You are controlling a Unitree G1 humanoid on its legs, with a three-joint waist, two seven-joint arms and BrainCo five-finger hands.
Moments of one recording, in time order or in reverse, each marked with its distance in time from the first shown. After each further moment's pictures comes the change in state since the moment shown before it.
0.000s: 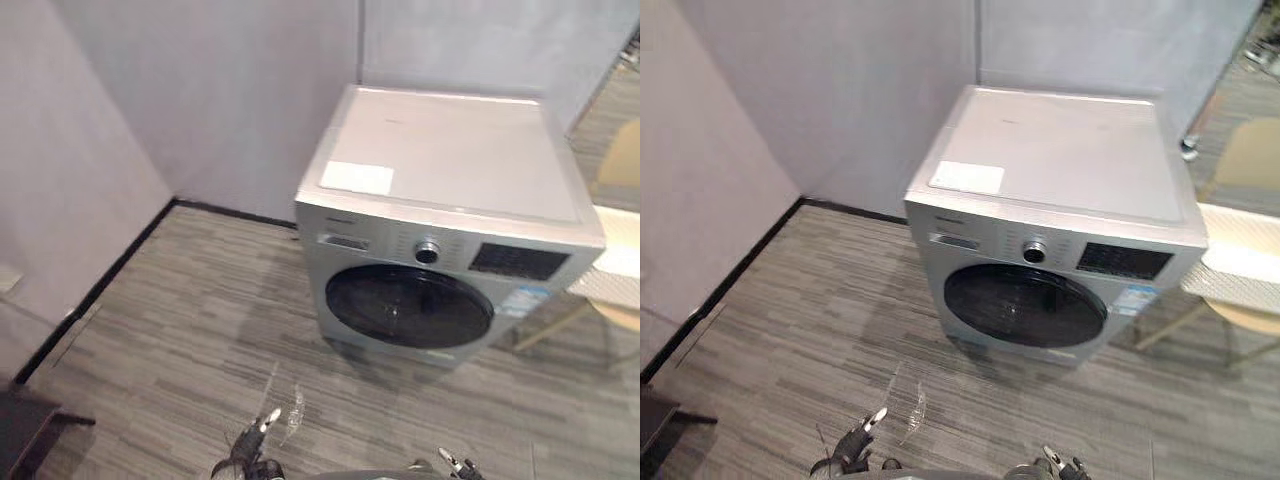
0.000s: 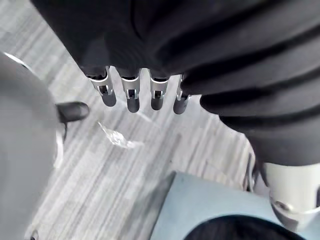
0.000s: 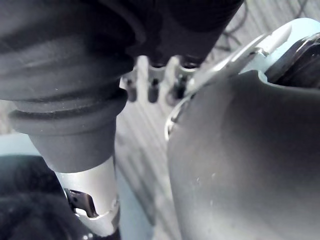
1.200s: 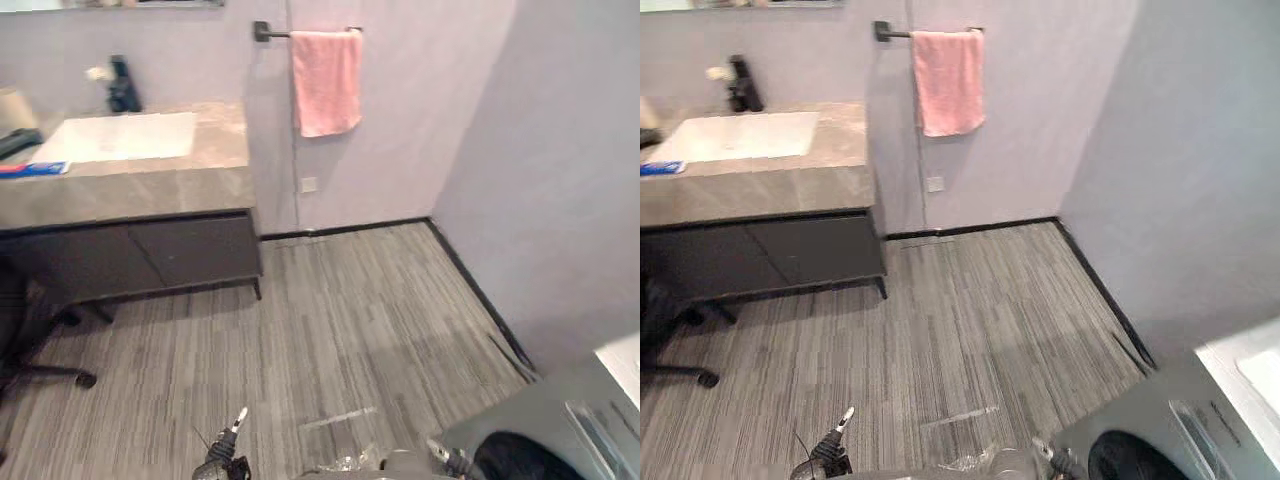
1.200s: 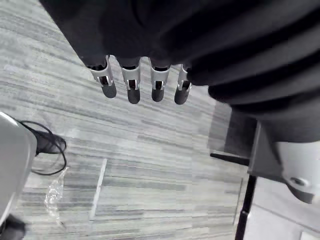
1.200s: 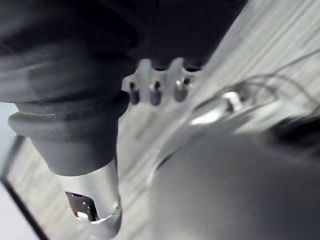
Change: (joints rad) left arm -0.079 -0.030 0.211 0.035 -0.023 0.037 0.063; right arm -0.047 0.029 -0.004 0.046 -0.132 0.022 -0.037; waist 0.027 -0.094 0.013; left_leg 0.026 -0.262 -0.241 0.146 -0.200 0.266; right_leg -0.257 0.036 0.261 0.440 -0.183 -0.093
